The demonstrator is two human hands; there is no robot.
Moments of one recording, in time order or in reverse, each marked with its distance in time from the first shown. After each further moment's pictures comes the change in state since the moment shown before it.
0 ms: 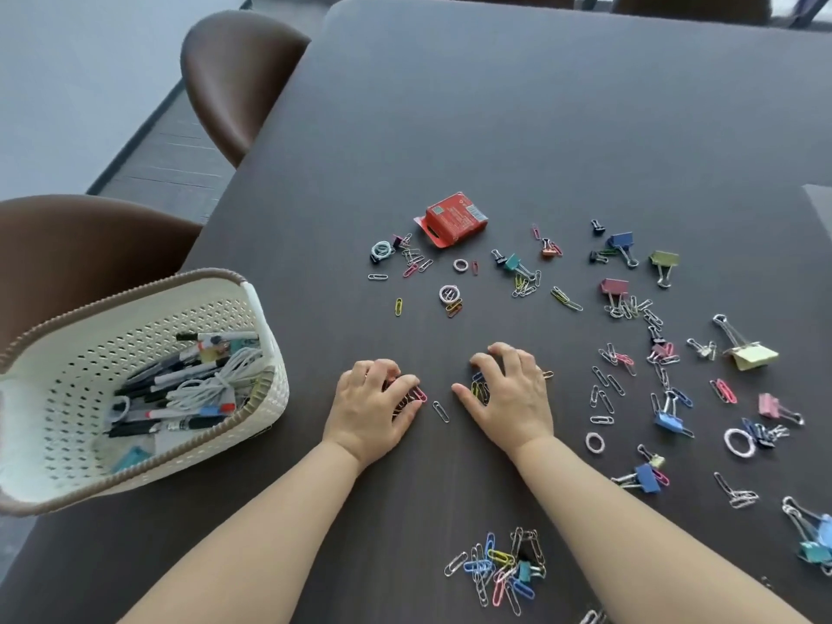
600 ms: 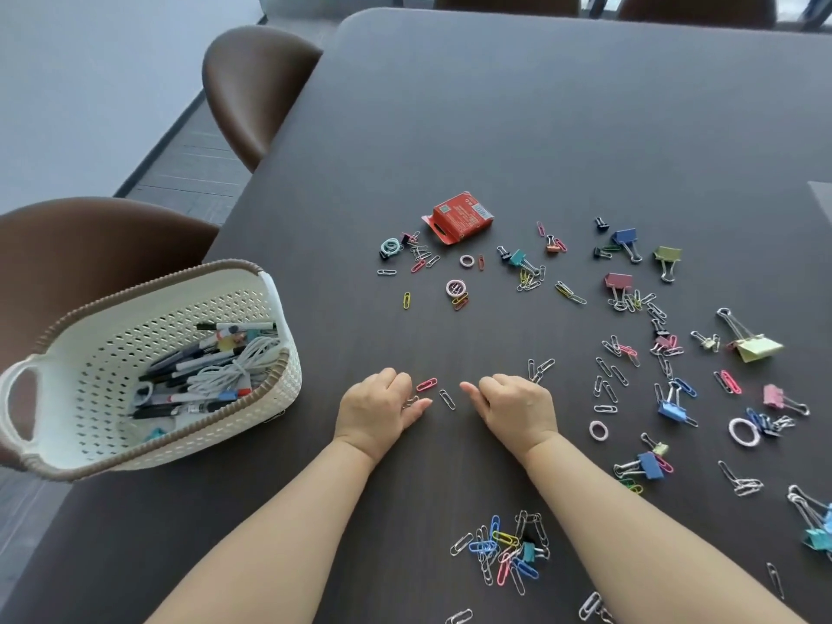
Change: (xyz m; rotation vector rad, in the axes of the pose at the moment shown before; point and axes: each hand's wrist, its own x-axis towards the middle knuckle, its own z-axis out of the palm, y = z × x) left_hand -0.010 0.009 0.000 0.028 0.055 -0.048; right_hand -0.015 -0.006 0.004 -0.069 0.253 -0.167
